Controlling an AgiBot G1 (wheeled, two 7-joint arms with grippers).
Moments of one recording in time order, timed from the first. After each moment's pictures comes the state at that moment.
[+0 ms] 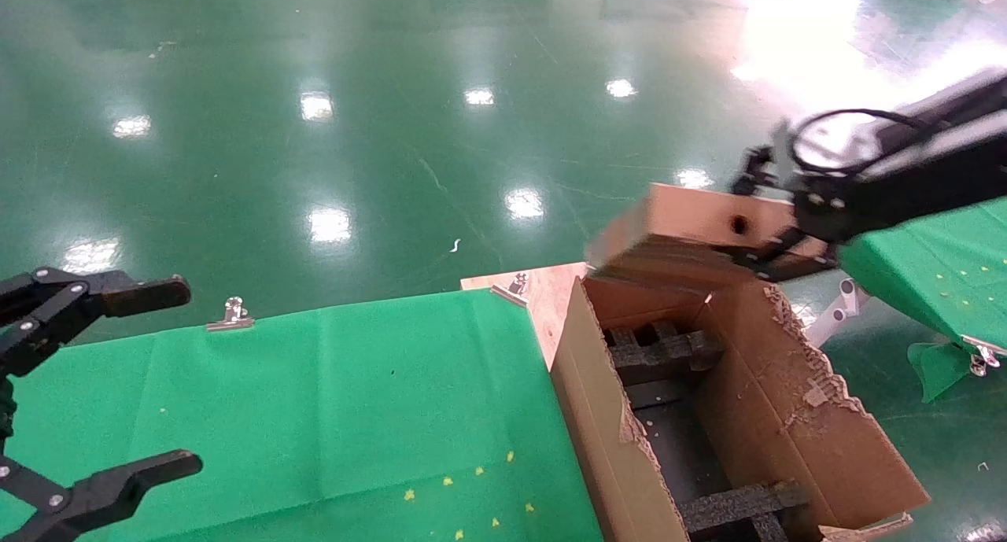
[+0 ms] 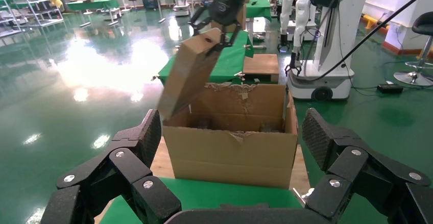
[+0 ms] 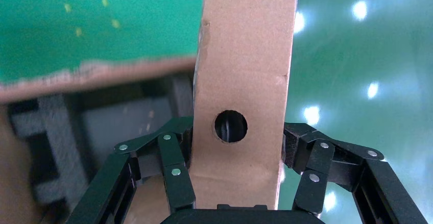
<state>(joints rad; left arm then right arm) -1.09 0.59 0.34 -1.26 0.68 1.47 -0.15 2.22 -0.54 -1.29 0.81 -1.39 -1.57 -0.04</state>
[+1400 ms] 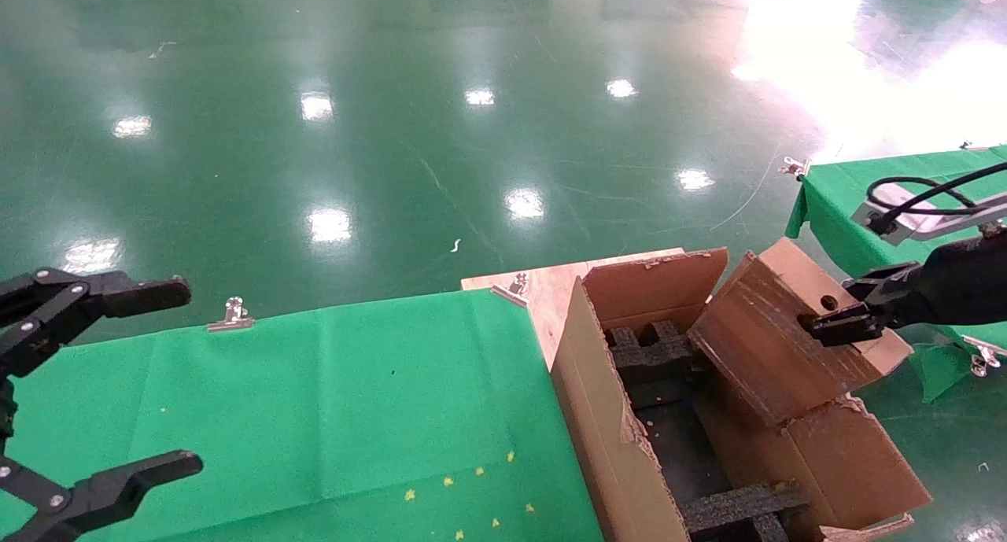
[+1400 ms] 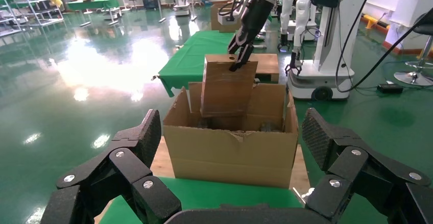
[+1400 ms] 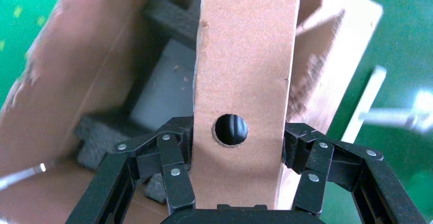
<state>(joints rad) -1.09 0.59 0.34 -1.26 0.68 1.47 -0.15 2.05 -0.41 -1.39 0.66 -1.39 -1.39 0.55</state>
